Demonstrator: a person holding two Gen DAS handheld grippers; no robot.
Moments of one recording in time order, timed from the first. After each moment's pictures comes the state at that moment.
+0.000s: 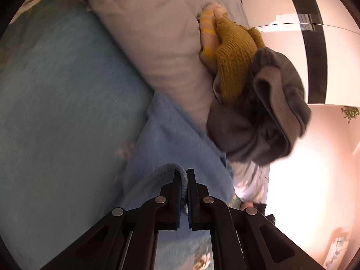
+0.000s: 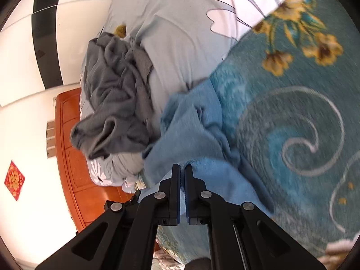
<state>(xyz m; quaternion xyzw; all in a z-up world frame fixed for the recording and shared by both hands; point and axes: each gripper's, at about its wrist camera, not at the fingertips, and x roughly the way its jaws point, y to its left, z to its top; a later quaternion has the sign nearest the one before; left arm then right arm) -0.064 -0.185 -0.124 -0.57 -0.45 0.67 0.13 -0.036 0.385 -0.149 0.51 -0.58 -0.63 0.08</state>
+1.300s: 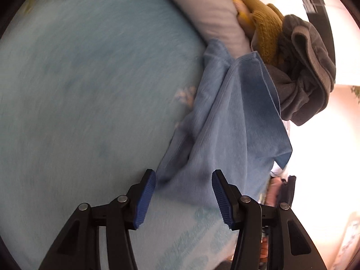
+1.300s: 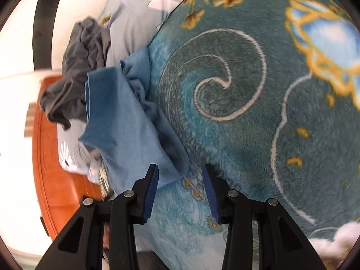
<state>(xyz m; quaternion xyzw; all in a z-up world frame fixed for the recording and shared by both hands) 0.014 -0.176 -0.176 -0.60 -0.40 0.67 0.13 0.057 0.376 -0.190 0.53 -0.51 -0.67 0.04</state>
